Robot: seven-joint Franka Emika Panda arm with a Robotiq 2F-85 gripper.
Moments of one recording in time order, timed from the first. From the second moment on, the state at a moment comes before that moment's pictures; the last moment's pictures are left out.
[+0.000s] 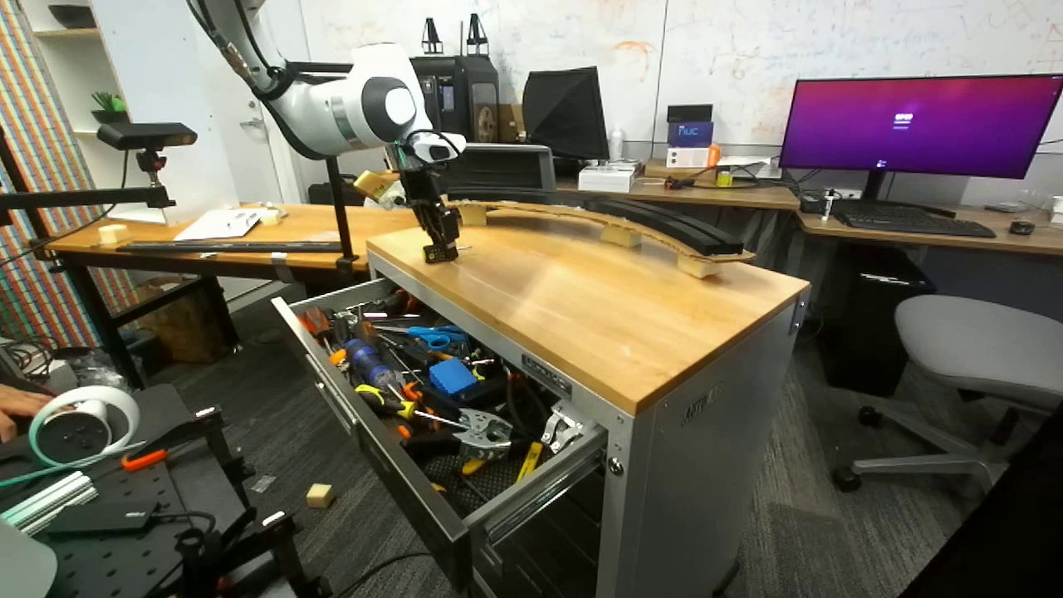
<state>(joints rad) 0.35 0.44 -0.04 -1.98 -0.26 2.61 0.67</state>
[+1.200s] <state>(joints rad) 0.29 0.34 0.15 -2.18 -0.16 2.38 0.12</state>
